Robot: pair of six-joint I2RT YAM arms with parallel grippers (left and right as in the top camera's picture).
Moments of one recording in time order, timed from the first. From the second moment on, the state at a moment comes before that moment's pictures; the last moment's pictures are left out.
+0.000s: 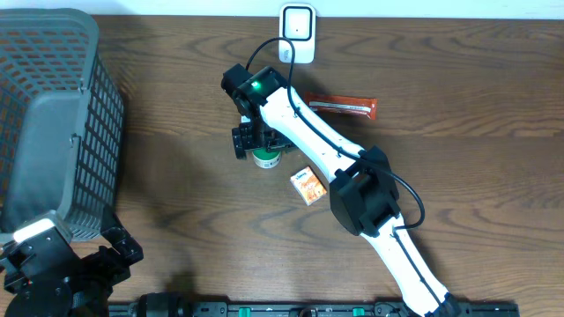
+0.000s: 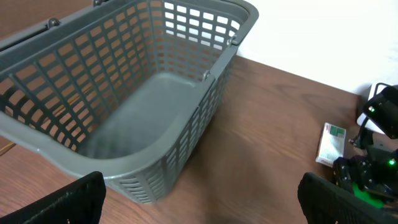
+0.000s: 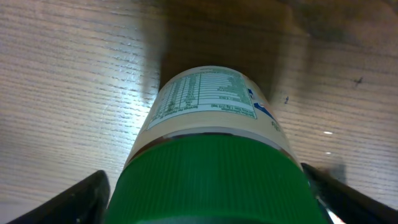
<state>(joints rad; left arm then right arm) 0.09 0.45 1.20 -1.18 -0.29 -0.20 0.73 2.53 2.37 -1.42 -0.08 0.55</state>
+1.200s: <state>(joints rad) 0.09 0.45 1.20 -1.18 -0.29 -0.20 0.73 2.55 2.31 -1.40 -0.09 0.56</state>
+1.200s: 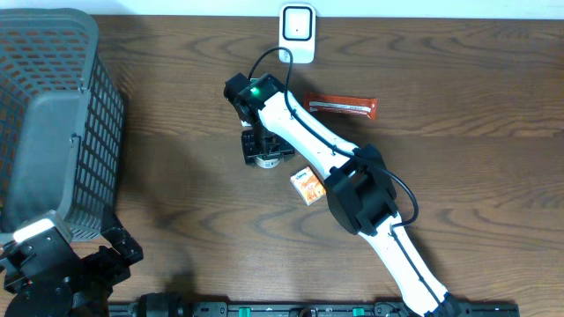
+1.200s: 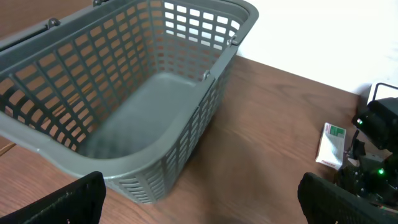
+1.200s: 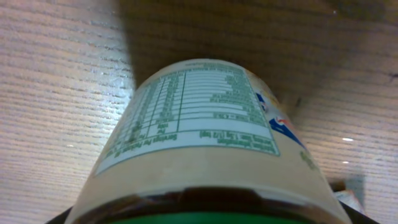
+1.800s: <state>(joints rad) 0.09 0.45 1.20 -1.18 -0.29 -0.20 0.71 2.55 2.33 -1.49 -0.09 0.56</state>
